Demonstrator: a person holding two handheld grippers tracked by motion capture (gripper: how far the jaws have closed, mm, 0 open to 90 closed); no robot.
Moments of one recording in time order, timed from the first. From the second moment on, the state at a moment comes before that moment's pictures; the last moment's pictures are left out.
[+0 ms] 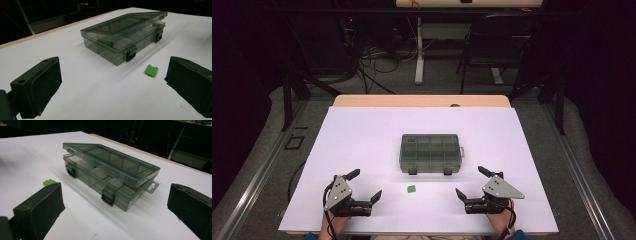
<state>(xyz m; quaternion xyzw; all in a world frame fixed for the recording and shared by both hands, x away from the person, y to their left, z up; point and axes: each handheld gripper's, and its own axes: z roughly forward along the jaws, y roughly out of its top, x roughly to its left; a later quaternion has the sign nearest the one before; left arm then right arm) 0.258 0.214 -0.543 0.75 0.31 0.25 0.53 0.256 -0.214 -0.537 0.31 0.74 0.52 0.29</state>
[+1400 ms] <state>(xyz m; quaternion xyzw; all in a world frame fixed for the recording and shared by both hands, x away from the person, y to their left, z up) 0.301 0.180 -0.537 0.80 0.29 0.20 0.49 0.288 -0.208 -0.540 0.32 0.77 0.49 0.25</state>
